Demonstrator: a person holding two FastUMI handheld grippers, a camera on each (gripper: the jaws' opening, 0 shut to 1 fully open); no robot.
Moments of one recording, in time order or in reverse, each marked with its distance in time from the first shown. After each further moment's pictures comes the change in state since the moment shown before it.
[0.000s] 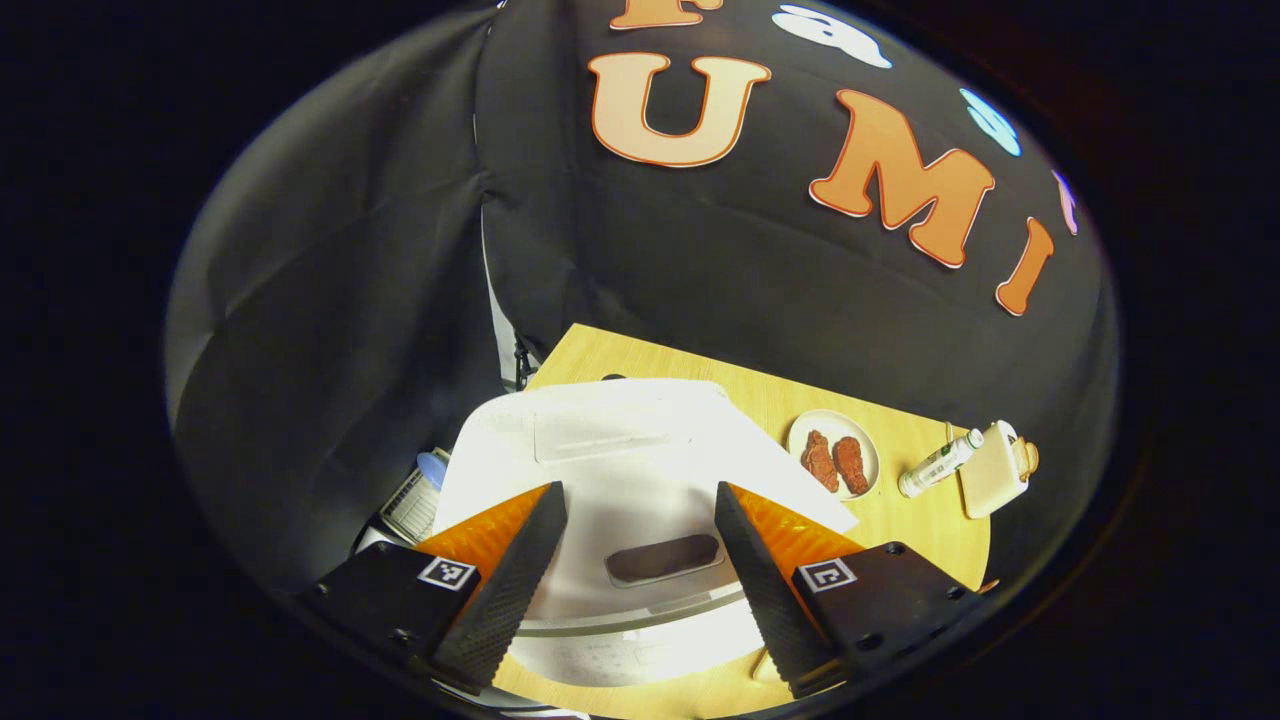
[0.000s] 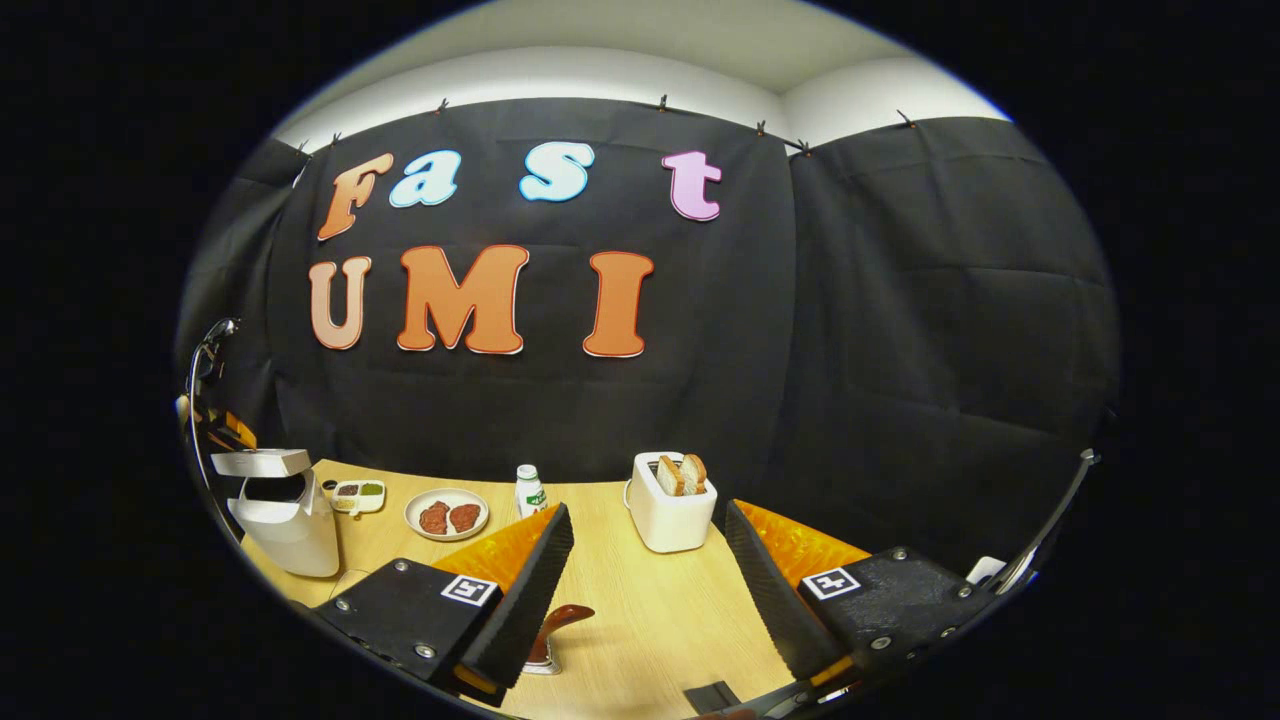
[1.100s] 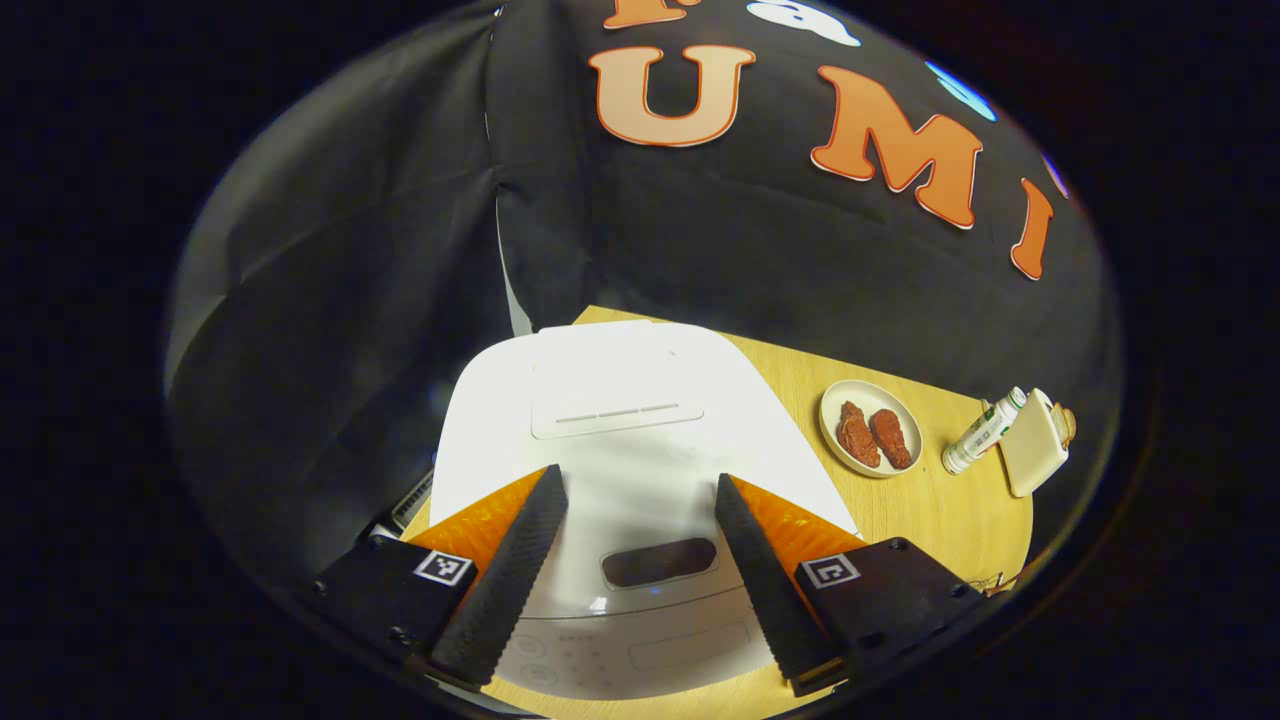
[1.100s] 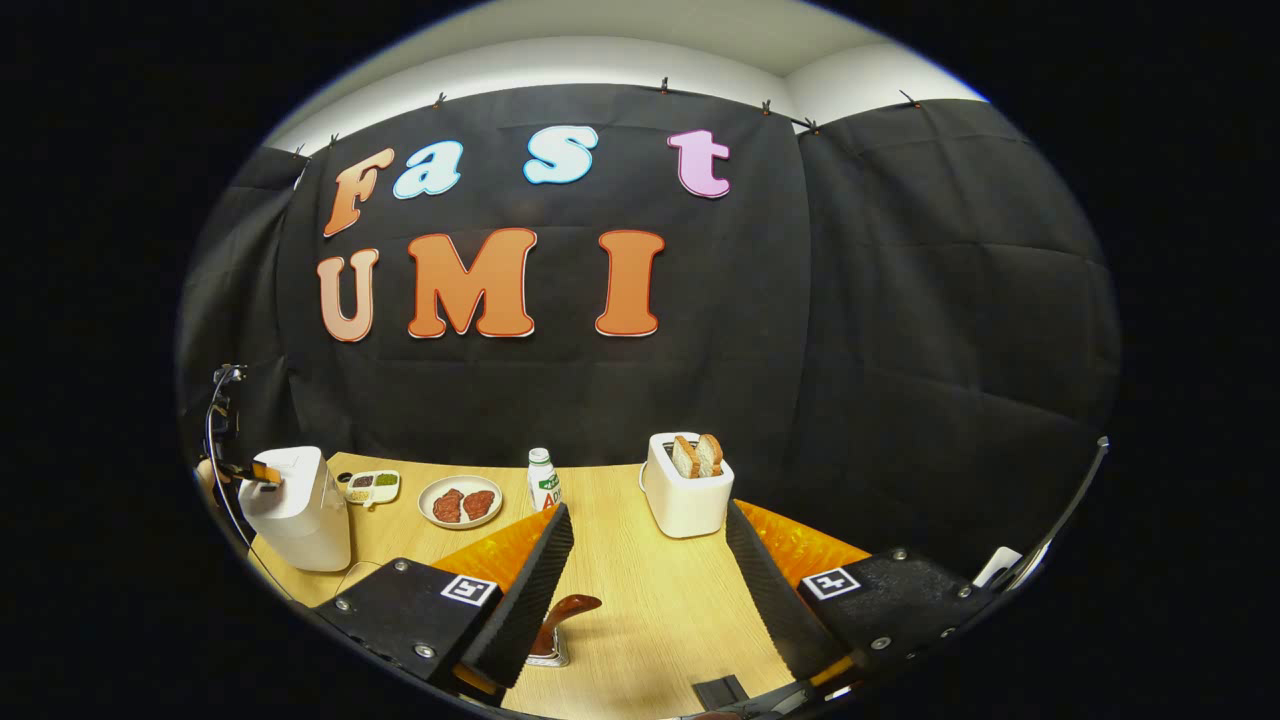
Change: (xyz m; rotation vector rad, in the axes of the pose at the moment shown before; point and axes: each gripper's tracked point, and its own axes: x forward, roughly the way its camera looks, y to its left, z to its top) left arm 0.035 0.003 -0.063 0.047 -0.106 0.065; right arm 0.027 0.006 -0.023 0.031 0.054 0.061
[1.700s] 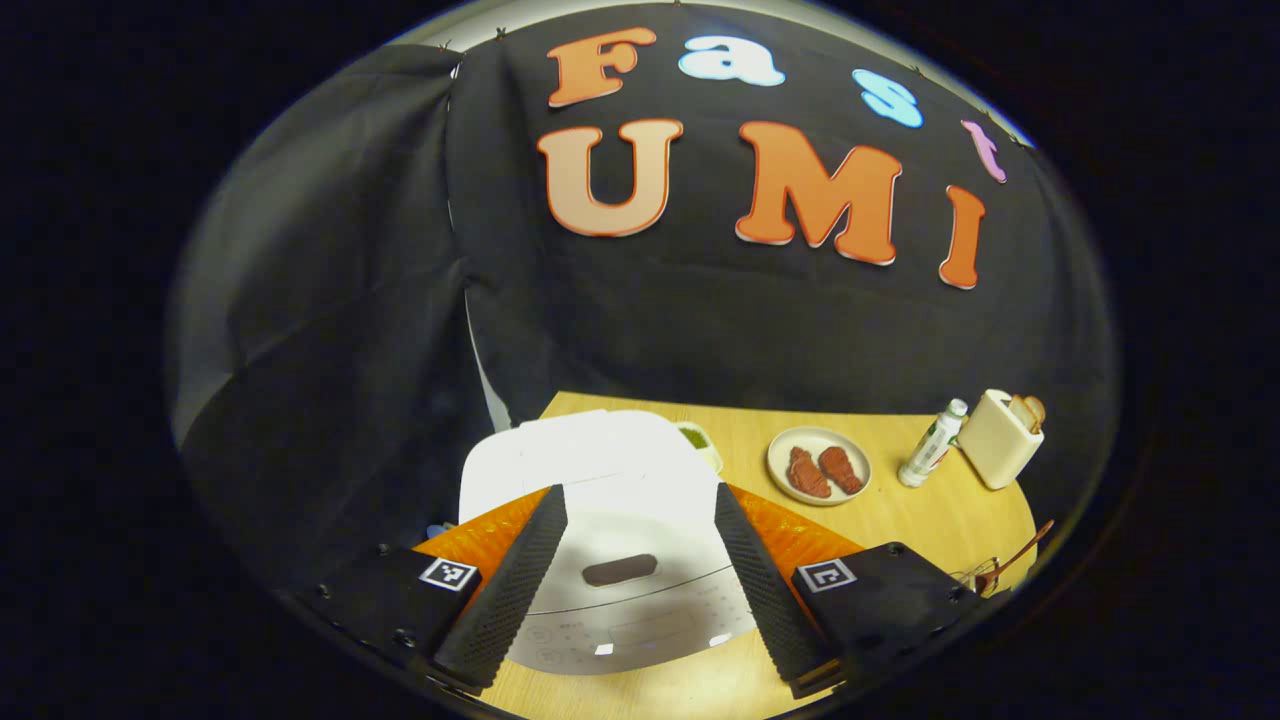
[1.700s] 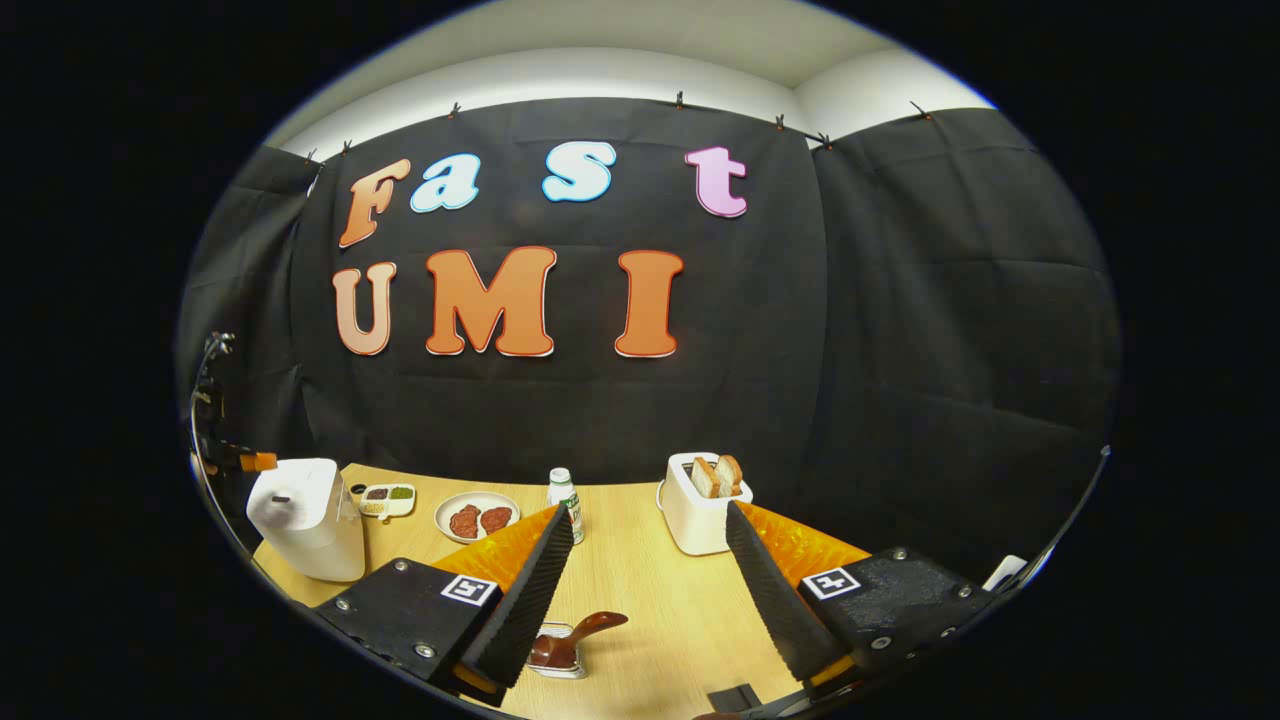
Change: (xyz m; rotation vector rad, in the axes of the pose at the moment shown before) left arm -0.107 -0.037 0.074 0.090 -0.251 -0.112; right arm -0.005 0.019 0.033 -0.009 -0.078 0.029
